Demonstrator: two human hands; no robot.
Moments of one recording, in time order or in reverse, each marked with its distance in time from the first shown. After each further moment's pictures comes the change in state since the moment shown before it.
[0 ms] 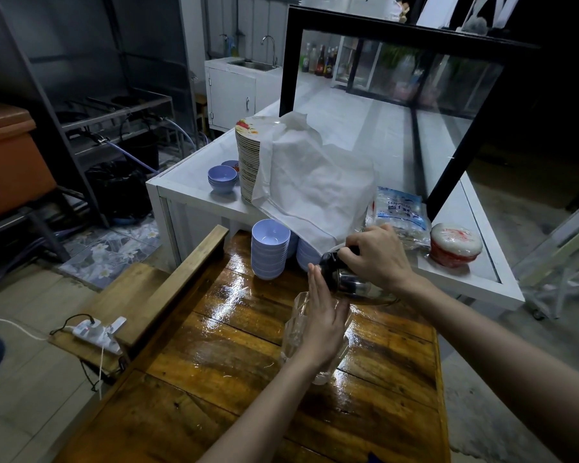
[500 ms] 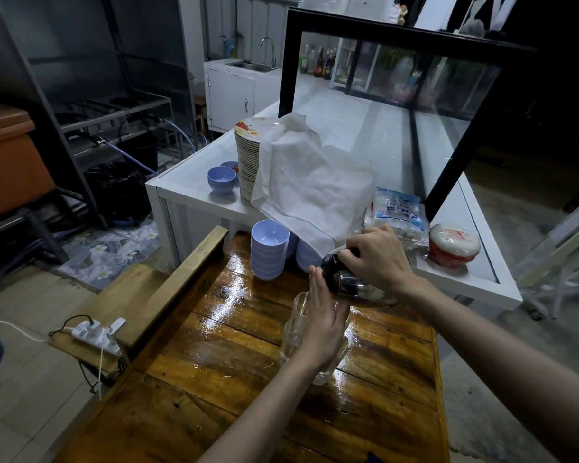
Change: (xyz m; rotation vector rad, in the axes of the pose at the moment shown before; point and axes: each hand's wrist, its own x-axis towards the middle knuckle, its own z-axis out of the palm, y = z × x) left_hand -0.003 0.000 -0.002 -0.010 -0.034 -0.005; right_hand -0.003 0.000 0.000 -0.001 -0.008 -0.004
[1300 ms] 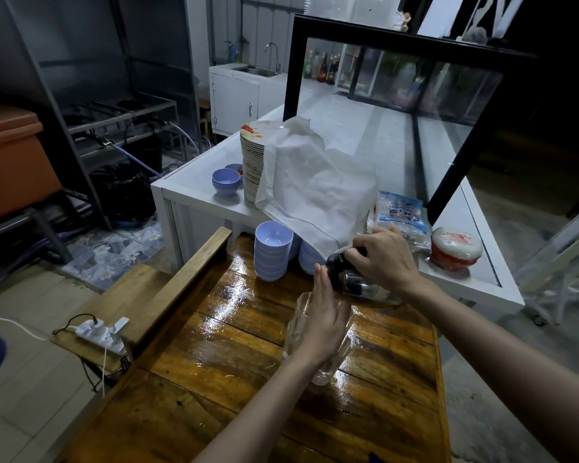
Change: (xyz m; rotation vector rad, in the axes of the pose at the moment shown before) left_hand -0.002 0.003 -0.007 0.056 -0.018 0.046; right_hand -0.004 0.003 -0.007 0.043 0.003 0.010
